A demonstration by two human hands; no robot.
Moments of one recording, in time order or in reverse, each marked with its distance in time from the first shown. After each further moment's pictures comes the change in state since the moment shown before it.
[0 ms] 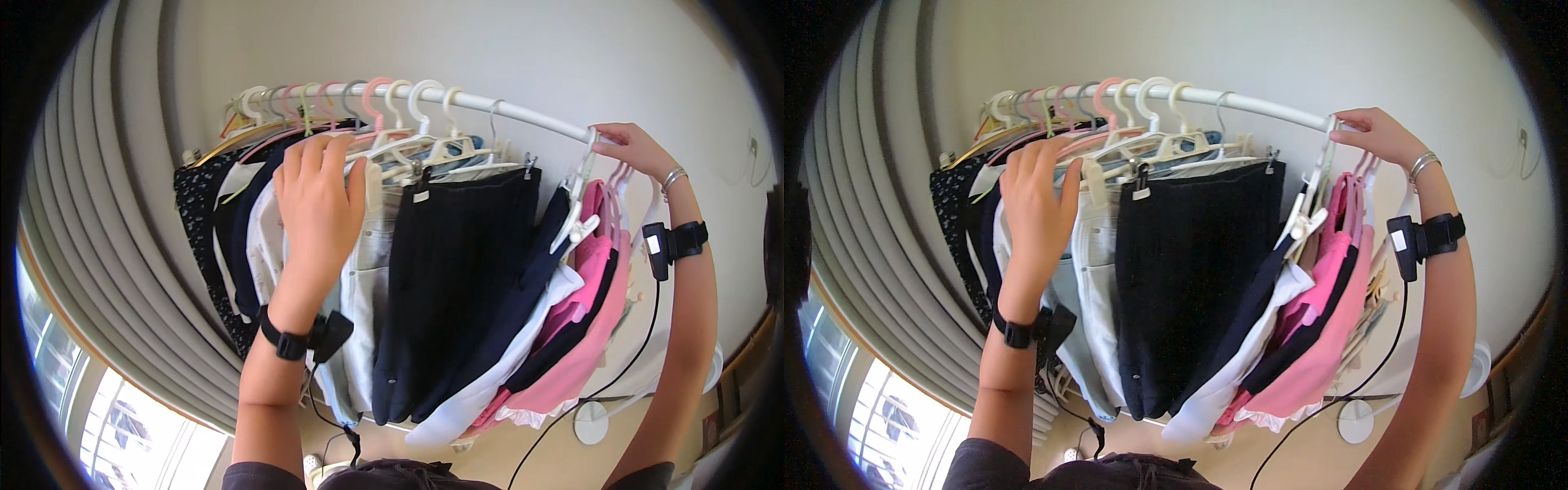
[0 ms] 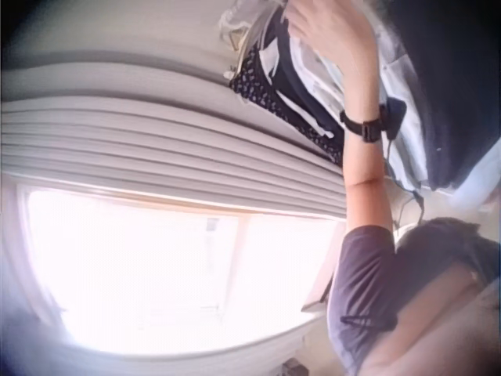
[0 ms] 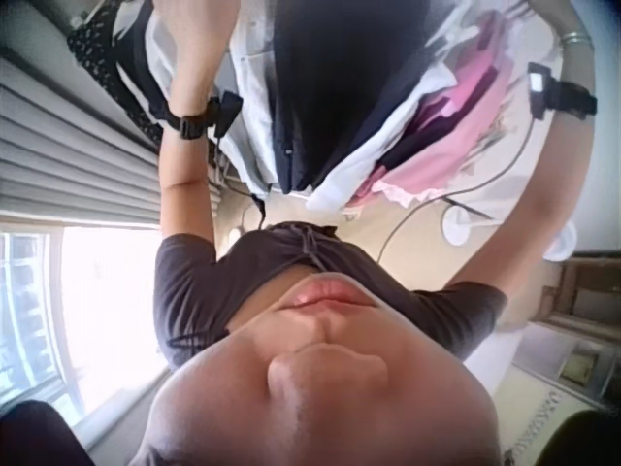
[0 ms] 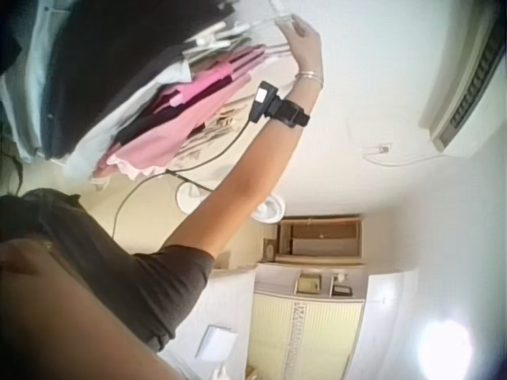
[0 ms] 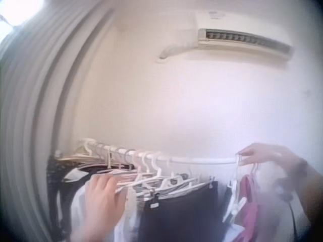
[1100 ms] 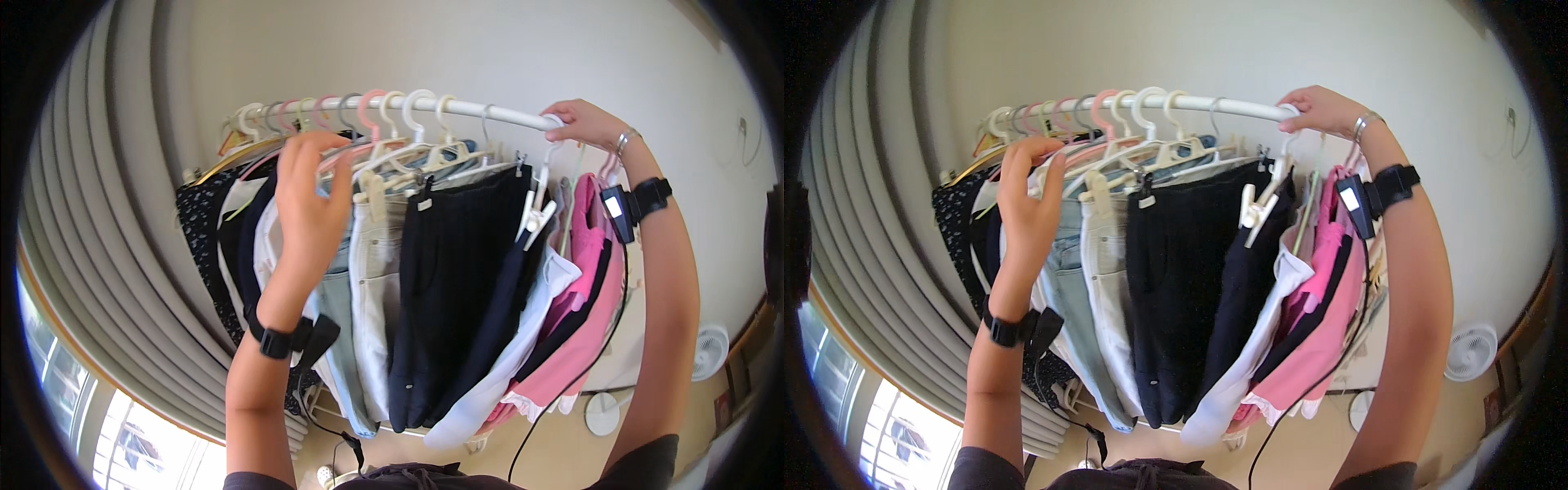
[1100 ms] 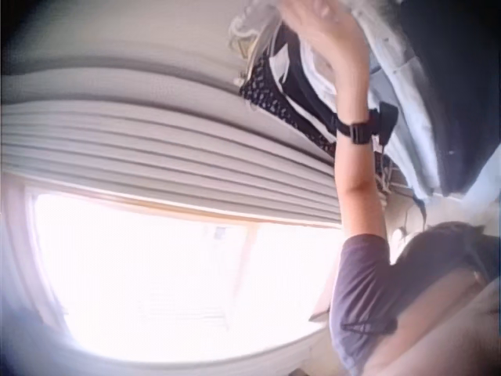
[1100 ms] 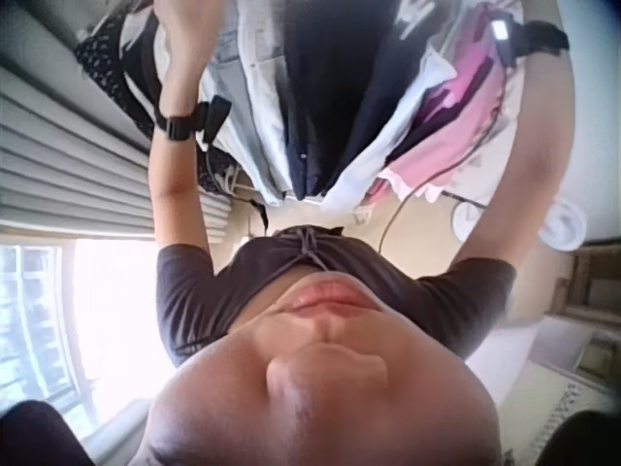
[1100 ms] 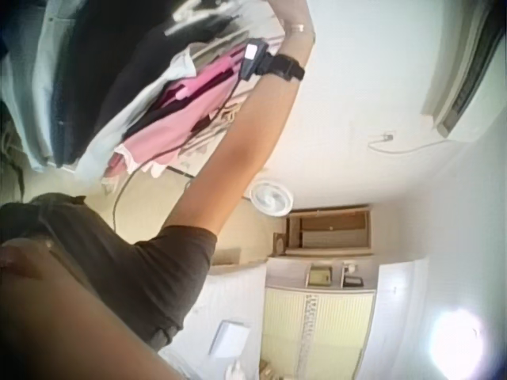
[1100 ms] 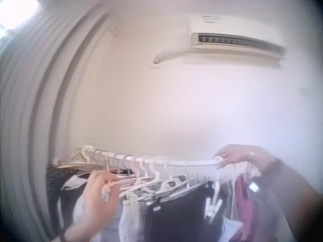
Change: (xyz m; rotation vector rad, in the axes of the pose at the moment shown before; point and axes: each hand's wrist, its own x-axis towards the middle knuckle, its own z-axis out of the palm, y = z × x) left_hand 0.018 -0.016 -0.010 -0.555 0.080 -0.083; right_hand 0.036 -0.054 0.019 0.143 -0.206 0.059
